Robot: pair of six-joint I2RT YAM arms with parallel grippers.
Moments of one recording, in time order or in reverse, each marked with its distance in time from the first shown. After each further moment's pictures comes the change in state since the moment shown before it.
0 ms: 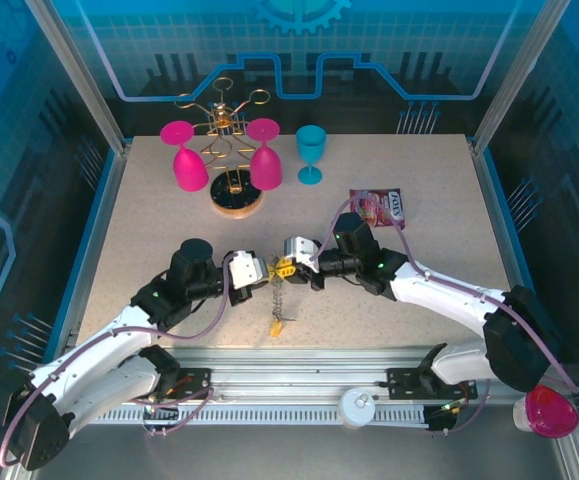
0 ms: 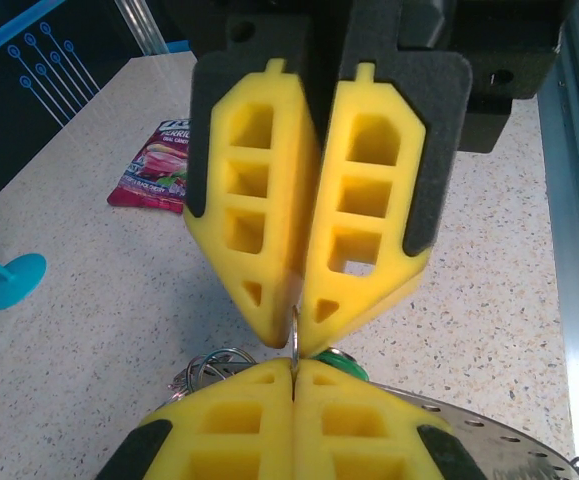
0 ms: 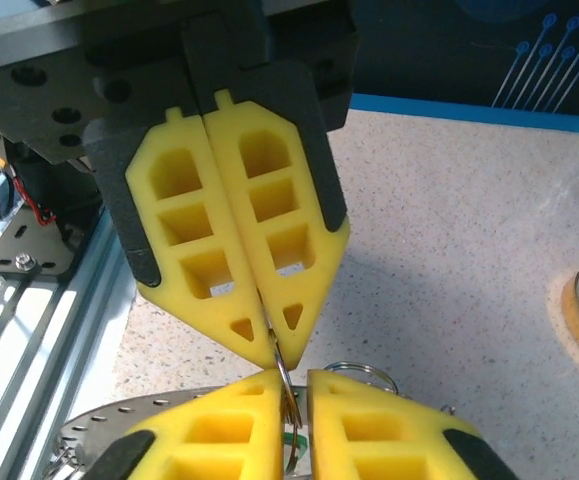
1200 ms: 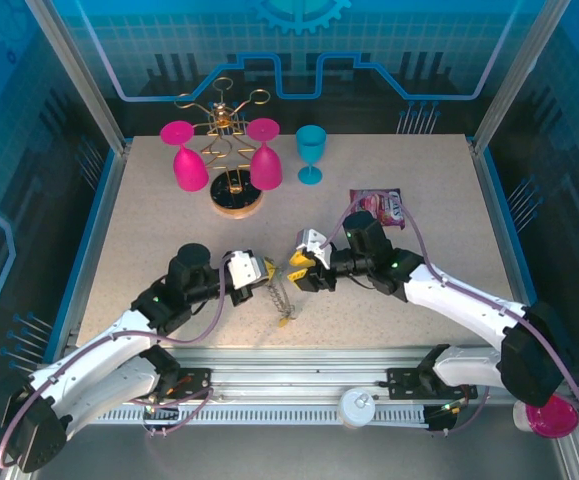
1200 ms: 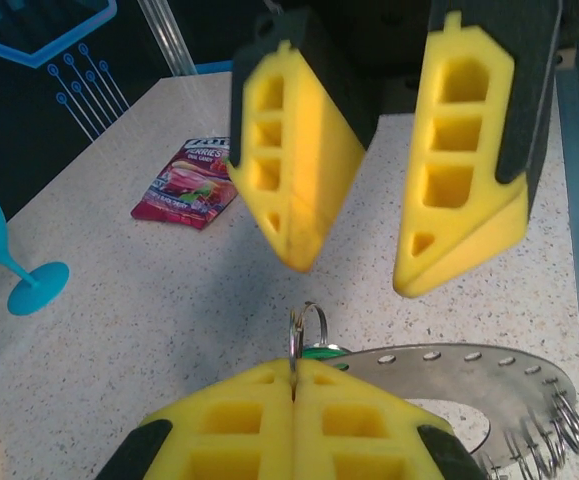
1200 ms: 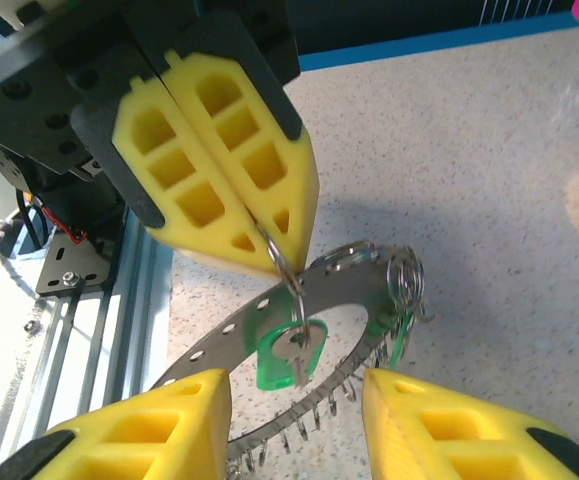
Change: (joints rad) left arm -0.018 -0.027 -0.048 0.108 -0.045 -0.070; right arm -0.043 -0.098 -0.013 -0.153 0.011 0.211
